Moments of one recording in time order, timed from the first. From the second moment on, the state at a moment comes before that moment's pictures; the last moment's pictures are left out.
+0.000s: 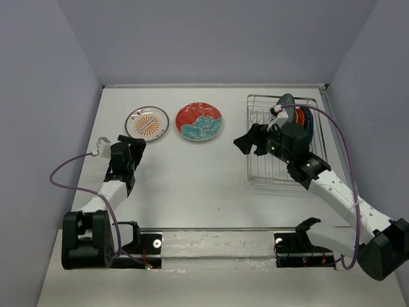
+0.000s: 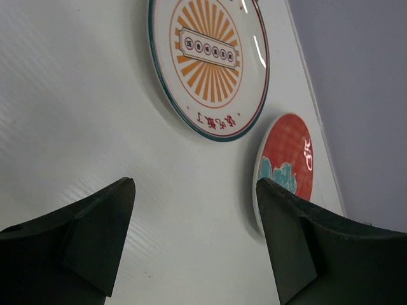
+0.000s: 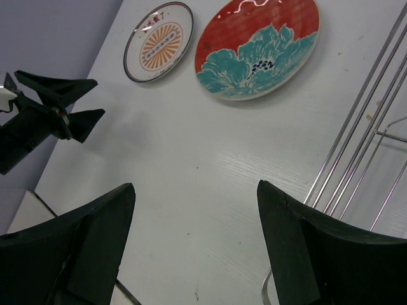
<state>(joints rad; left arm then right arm) -0.02 1.09 0.40 0.25 -0.18 -1.08 0.51 1.04 0.85 -0.09 -0.18 0.50</state>
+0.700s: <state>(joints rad) 0.13 1.64 0.63 0.41 -0.11 -1.17 0.54 1.04 0.82 -0.02 -0.20 0.52</state>
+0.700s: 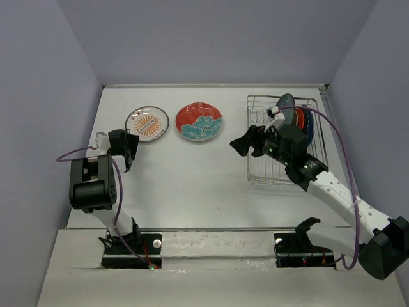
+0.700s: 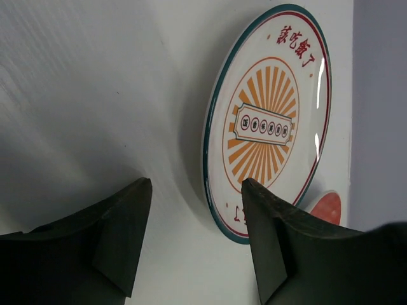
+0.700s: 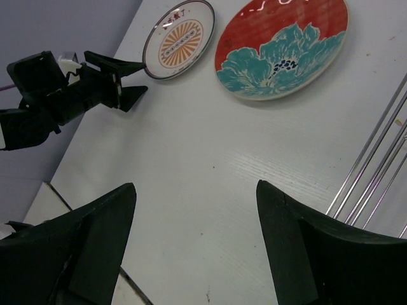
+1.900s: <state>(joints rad) 0.14 1.32 0.42 0.55 -0.11 -1.20 0.62 1.27 0.88 0.00 -0.26 0.54</state>
